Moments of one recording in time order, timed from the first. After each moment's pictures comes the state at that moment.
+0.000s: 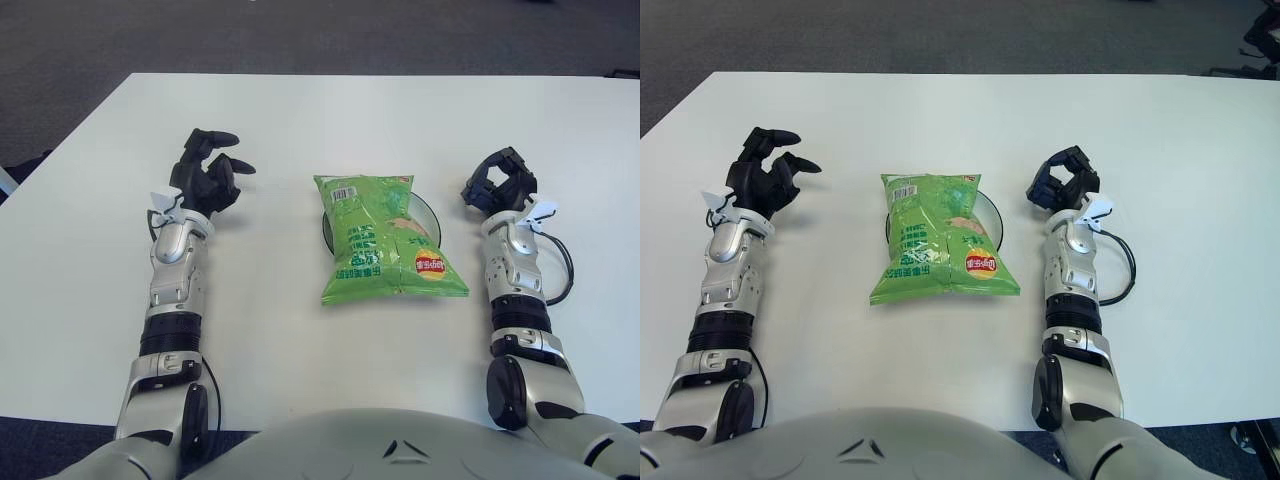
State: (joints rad) left arm -0.24 0.14 0.23 0.23 -0.24 -0.28 -0.16; right arm -0.40 -0.09 -0.32 0.48 0.22 -0.20 -0.09
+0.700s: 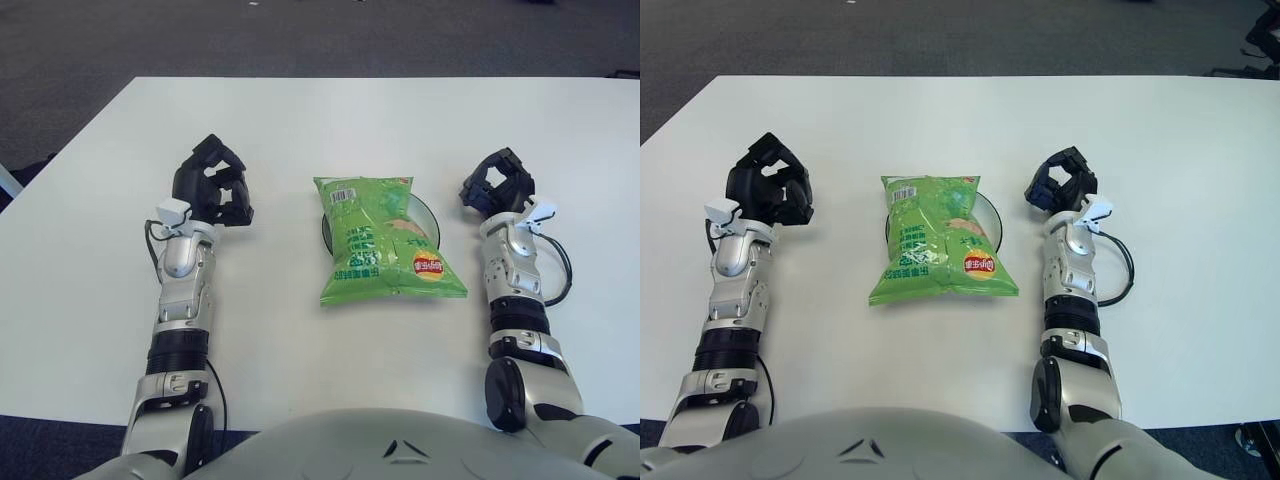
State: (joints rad) left arm -0.17 0.11 0.18 0.16 -0.15 -0.38 -0.10; right arm -0.39 -0.08 -0.32 0.47 0.25 -0.20 -0.05
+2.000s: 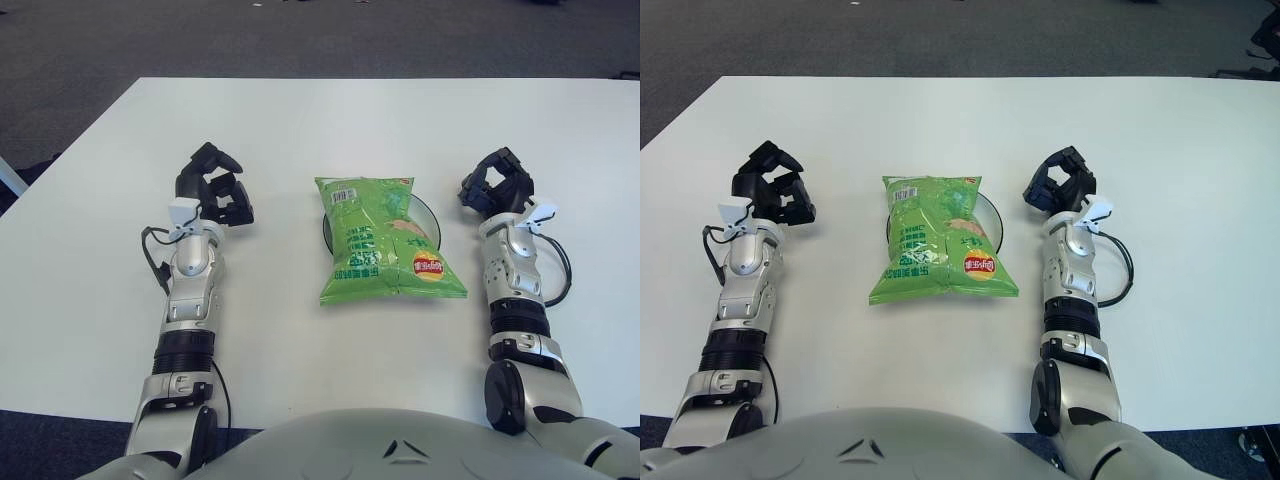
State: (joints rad) left arm -0.17 0.09 0.14 0.16 -0.07 -0.25 0.13; right arm -0.38 -0.08 -0.31 0.44 0.25 -0.18 -0.04
